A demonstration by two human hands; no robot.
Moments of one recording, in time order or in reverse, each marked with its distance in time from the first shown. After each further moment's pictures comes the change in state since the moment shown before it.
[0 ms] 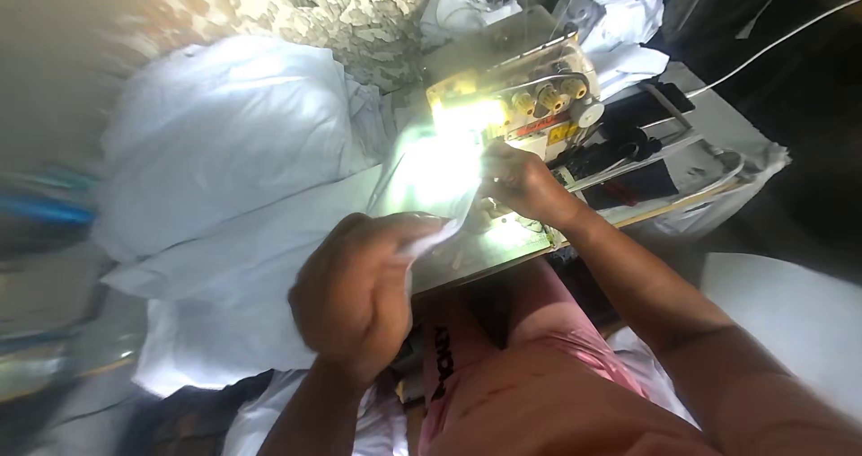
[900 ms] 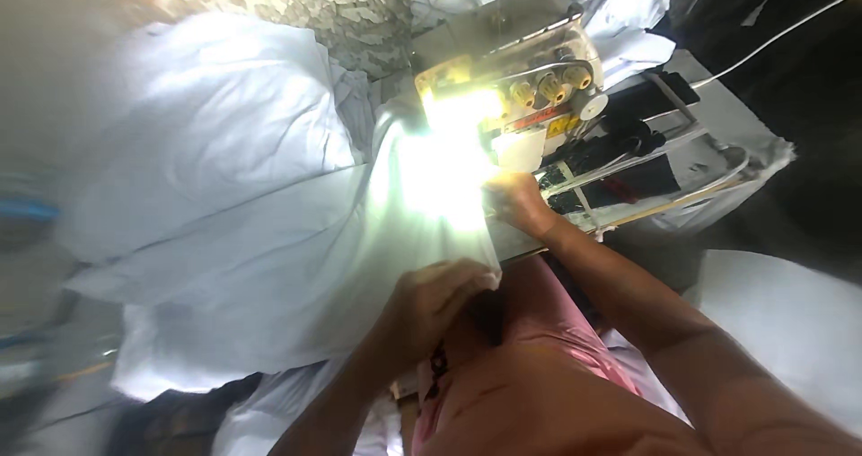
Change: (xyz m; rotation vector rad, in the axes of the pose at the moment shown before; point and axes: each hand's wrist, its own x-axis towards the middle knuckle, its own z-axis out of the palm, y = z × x) left_hand -0.045 -0.018 0.029 -0.322 -0.612 -0.338; right_hand -0.037 0.034 0.033 -0.199 0.067 0.136
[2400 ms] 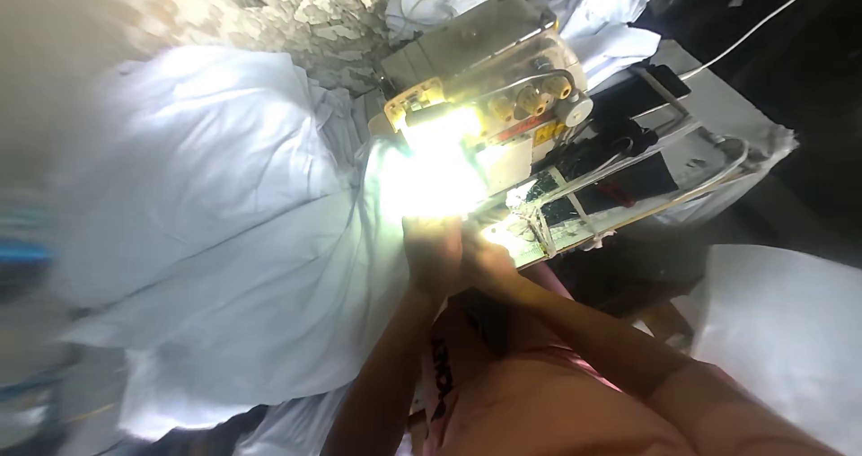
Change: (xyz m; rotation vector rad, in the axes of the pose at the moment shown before) left_hand 0.071 -0.089 0.058 0.783 0.425 0.061; right_hand -0.062 -0.028 0.067 0.029 0.037 0.198
